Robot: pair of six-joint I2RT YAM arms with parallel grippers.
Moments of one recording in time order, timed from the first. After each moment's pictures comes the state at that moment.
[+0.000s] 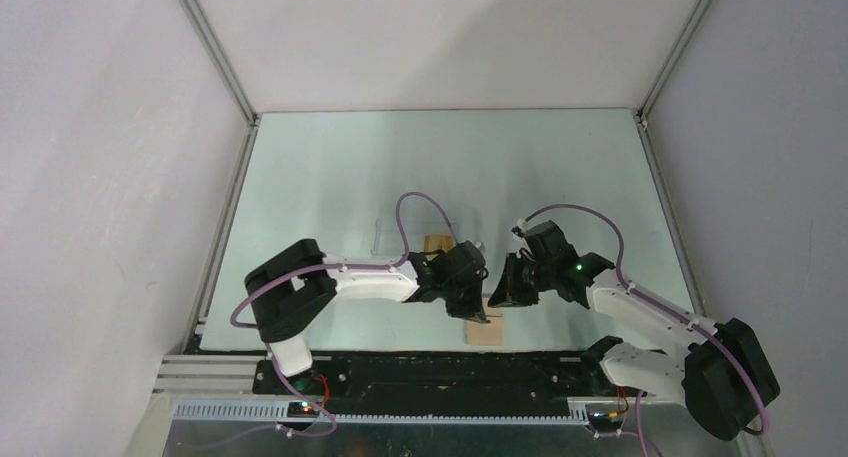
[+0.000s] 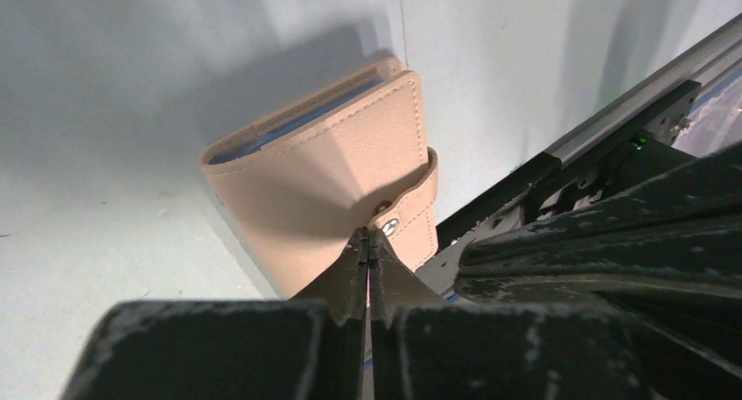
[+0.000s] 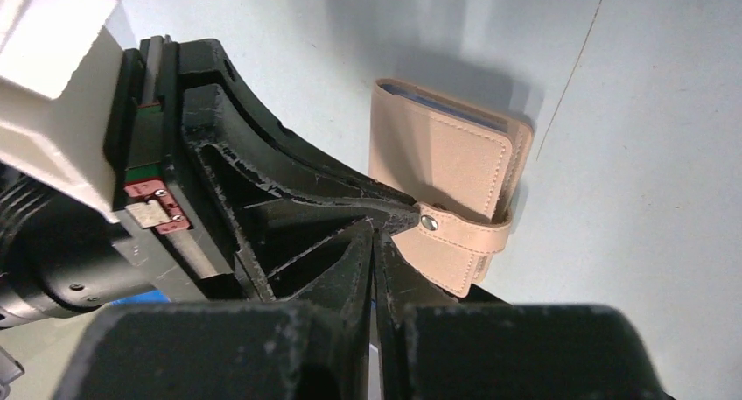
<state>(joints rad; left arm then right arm) -1.11 1.75 0.97 -0.19 0.19 -1.00 0.60 1.08 0.57 -0.44 -0.41 0.74</state>
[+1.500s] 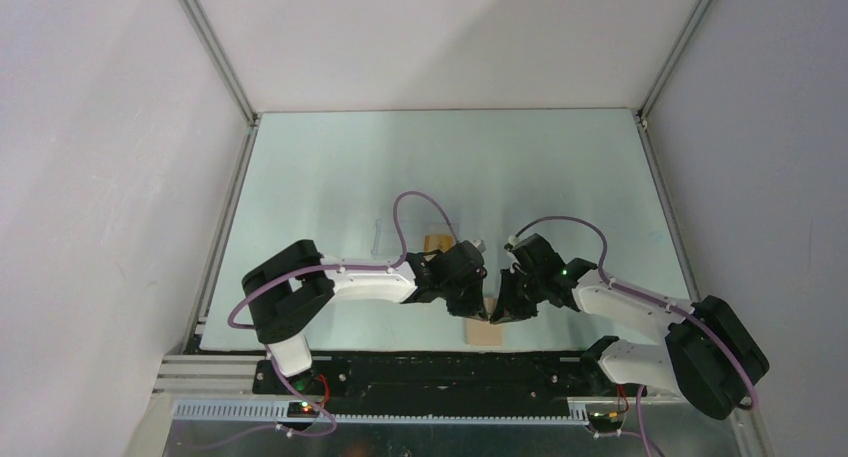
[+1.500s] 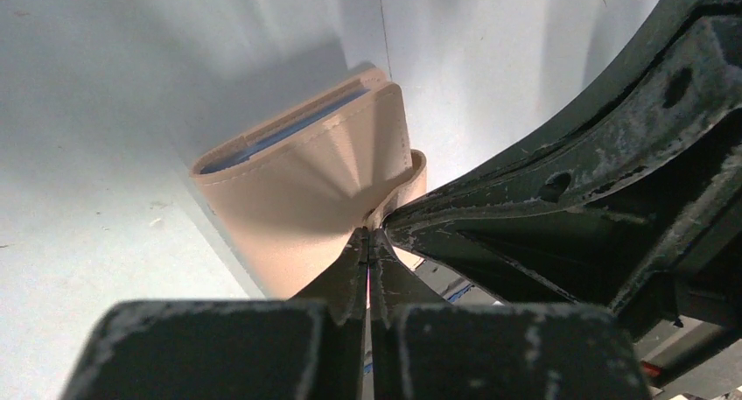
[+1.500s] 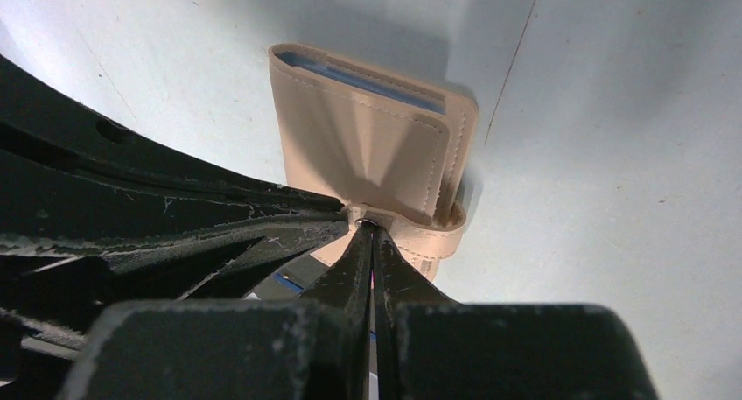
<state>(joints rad) -1.11 1.74 0.96 -0.14 0.18 -1.00 0.67 1.19 0.51 -0.41 -0.36 0.73</state>
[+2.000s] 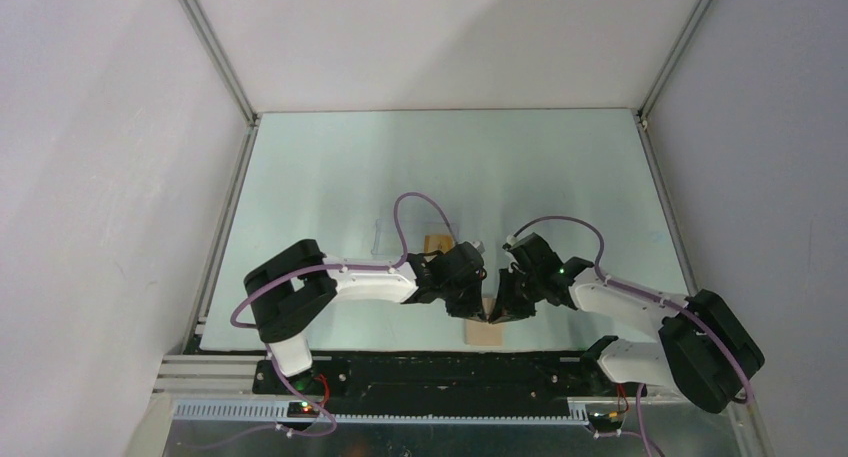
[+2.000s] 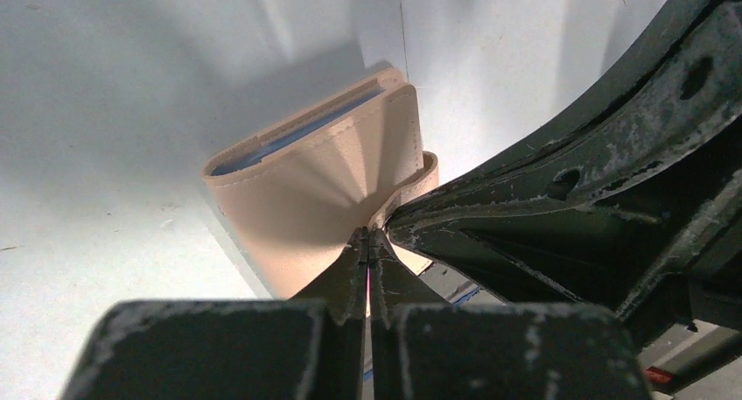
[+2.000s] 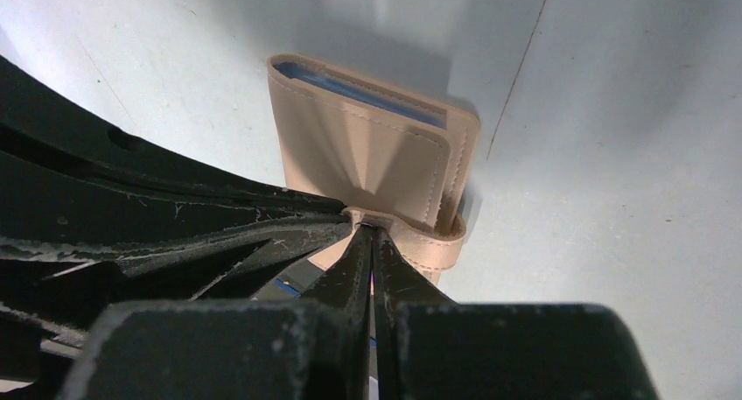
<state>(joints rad) -1.11 1.75 0.95 -0.14 0.18 -1.00 0.67 1.22 0.51 -0.39 -0.36 0.73</state>
